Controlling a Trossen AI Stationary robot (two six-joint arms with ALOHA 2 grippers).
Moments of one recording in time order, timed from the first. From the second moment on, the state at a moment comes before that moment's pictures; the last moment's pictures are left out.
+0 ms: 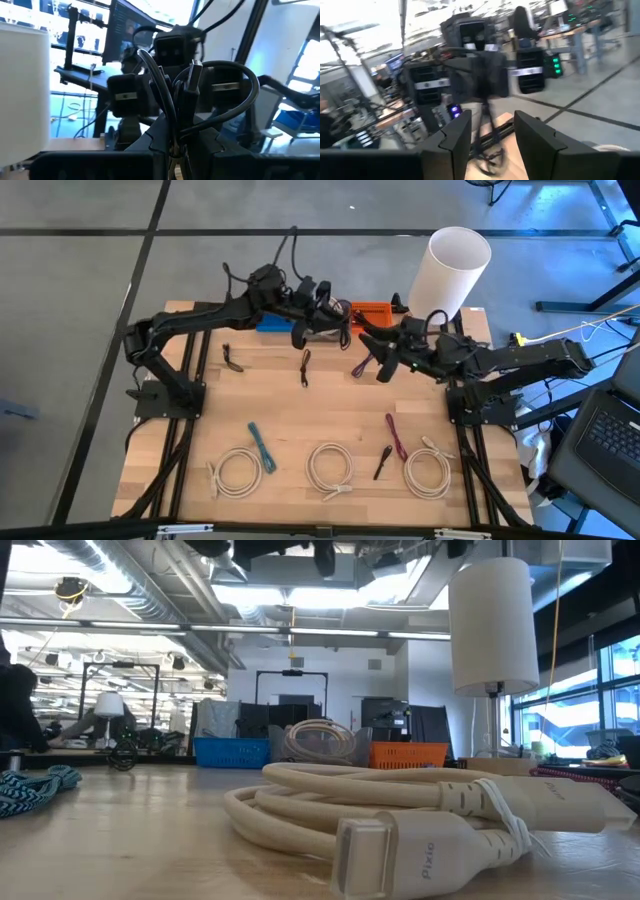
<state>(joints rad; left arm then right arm) 0.42 1.59 1.33 0.42 0.73 -0.32 0.13 1.10 0.92 0.24 0.53 0.34</state>
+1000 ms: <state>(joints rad) 0.41 1.61 1.36 0.35 0.75 -0.31 0.01 1.24 0.99 0.23 0.35 0.30</state>
